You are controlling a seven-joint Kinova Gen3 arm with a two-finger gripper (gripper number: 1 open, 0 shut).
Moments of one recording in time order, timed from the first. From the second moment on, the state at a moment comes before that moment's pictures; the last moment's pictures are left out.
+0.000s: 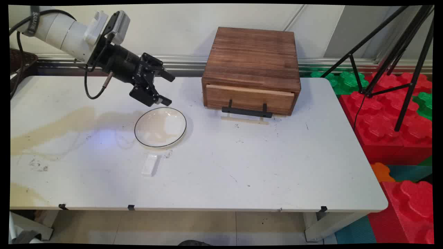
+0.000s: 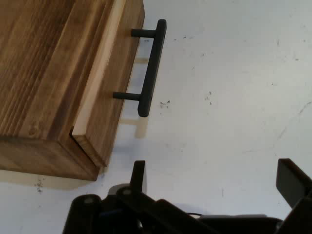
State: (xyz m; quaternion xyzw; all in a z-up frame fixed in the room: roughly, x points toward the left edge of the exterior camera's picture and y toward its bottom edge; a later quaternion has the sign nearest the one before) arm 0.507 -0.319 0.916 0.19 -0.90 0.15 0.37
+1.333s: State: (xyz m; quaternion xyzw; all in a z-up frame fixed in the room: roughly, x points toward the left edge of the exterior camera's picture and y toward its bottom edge) arm 0.421 -0.360 0.935 0.16 -0.91 0.17 0.35
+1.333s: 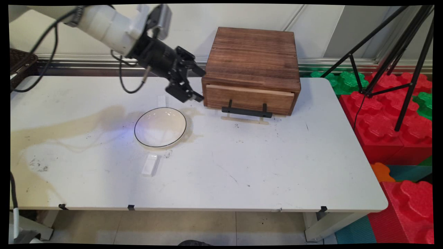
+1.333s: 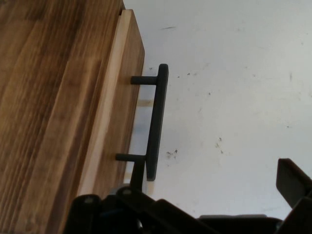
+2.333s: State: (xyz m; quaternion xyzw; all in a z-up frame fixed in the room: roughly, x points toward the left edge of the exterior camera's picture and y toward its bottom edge) arm 0.330 -0.425 0.862 0.14 -0.94 0.16 0.28
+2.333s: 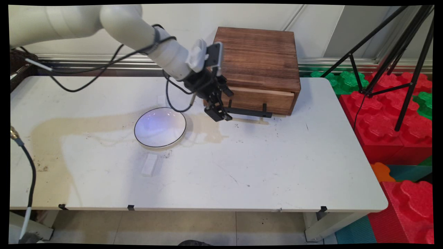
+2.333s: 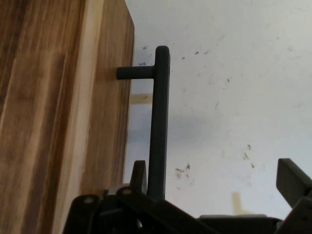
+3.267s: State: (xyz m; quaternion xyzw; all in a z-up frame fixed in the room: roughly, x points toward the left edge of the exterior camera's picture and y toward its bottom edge) arm 0.287 -0.464 0.812 0.10 -0.95 0.17 0.23
